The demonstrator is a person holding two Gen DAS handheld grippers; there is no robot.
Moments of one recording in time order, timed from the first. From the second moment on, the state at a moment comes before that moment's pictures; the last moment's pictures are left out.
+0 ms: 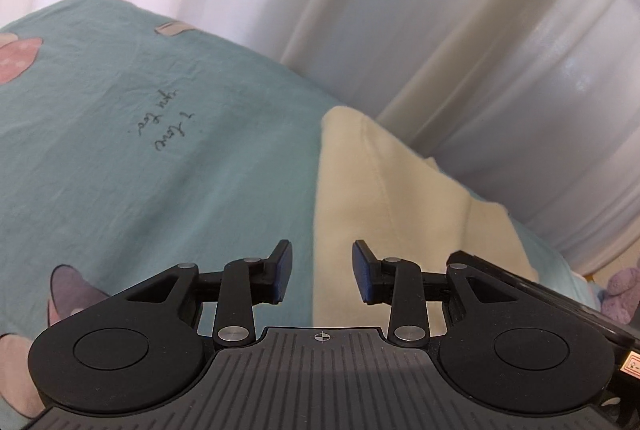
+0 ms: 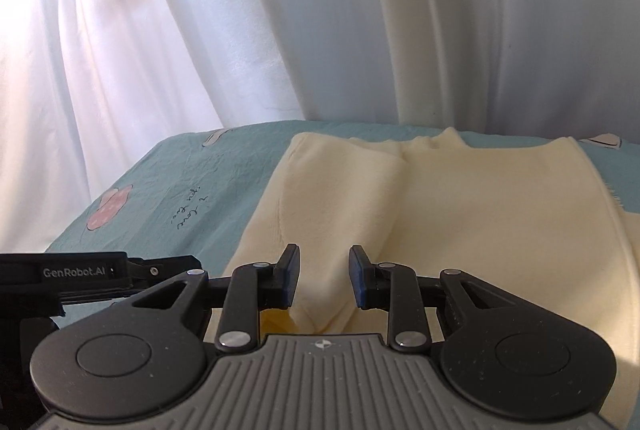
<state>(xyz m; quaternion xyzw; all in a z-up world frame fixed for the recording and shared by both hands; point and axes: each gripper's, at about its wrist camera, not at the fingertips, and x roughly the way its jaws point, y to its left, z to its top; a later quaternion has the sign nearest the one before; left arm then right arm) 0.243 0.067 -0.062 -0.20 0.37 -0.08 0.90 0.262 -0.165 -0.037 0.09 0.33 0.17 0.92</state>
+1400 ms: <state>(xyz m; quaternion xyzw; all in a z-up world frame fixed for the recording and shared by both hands) 0.198 0.046 -0.091 -0.16 0.39 -0.16 0.90 0.327 -0.194 -0.049 0.26 0.40 0.18 0.86</state>
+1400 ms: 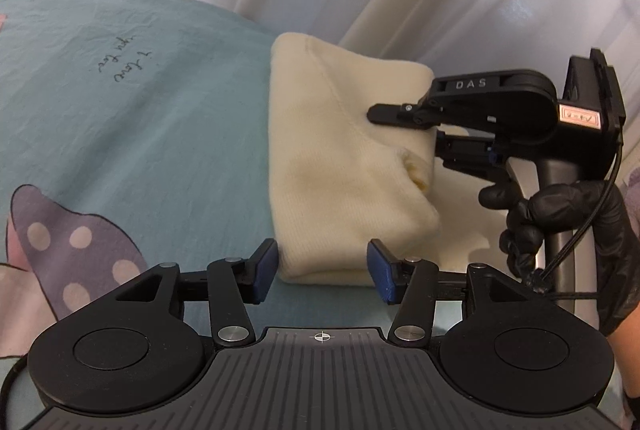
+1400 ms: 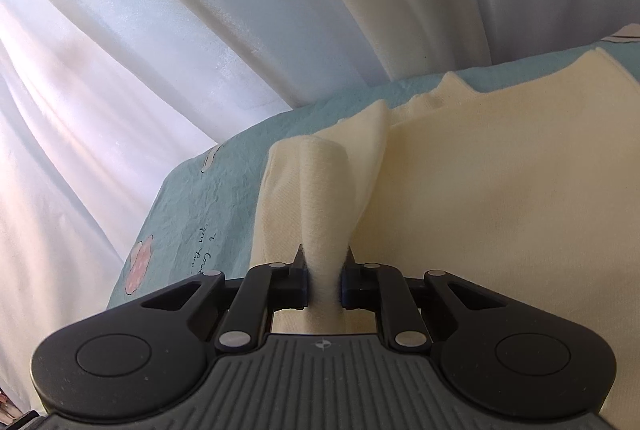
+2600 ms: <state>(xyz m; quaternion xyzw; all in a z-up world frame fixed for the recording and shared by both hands) 0.226 0.025 -0.099 -0.15 0.42 -0.17 0.88 0.284 -0.288 -0.074 0.38 0.39 0.13 0.83</state>
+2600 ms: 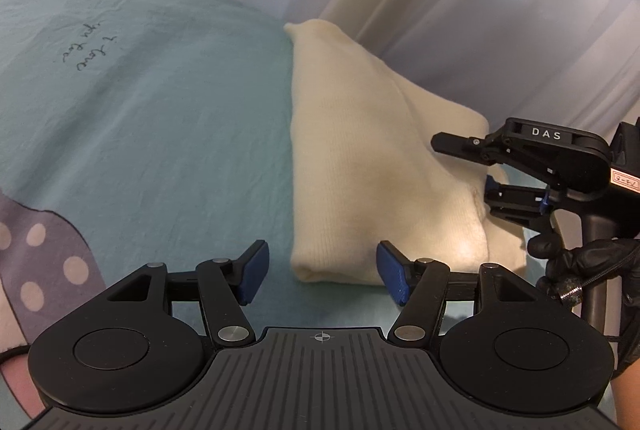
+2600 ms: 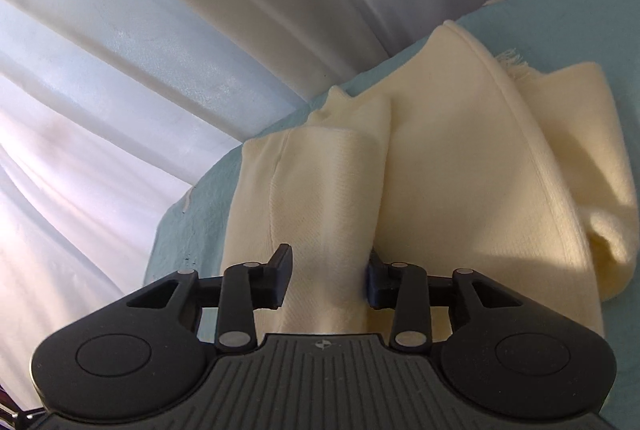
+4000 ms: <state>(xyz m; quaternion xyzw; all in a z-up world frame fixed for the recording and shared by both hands) 0.232 -0.009 -0.097 -0.10 0.41 -0.15 0.89 0.226 -0.329 -0.071 0.39 0.36 0.07 0.84</state>
